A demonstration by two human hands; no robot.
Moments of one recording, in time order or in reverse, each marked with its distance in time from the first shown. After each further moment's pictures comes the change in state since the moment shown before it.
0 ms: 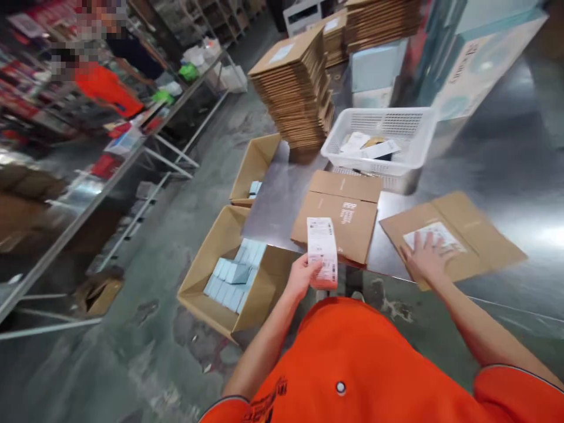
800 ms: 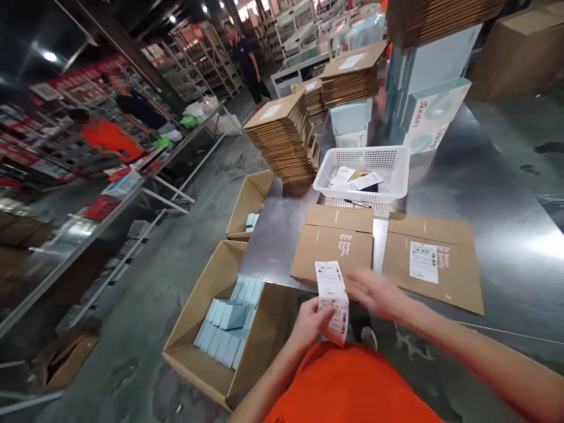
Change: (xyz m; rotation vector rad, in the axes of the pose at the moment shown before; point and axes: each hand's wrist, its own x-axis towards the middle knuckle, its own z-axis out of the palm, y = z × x) left_hand -0.007 0.016 0.012 0.266 -0.217 -0.029; right_hand -0.041 -0.131 -0.110 0.432 -0.206 -0.823
